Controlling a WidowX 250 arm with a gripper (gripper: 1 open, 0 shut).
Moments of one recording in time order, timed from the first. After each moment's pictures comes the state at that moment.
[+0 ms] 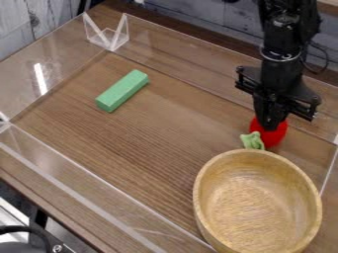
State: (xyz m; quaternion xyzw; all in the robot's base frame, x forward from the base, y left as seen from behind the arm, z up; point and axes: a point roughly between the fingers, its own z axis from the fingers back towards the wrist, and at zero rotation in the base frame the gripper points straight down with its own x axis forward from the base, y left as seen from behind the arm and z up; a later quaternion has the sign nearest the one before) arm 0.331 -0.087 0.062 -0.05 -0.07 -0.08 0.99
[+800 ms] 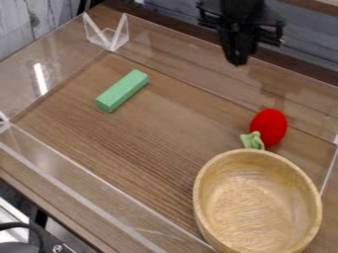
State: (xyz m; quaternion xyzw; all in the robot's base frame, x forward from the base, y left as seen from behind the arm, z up) arm 0.339 -0.048 0.126 -0.06 -0.14 -0.05 0.99
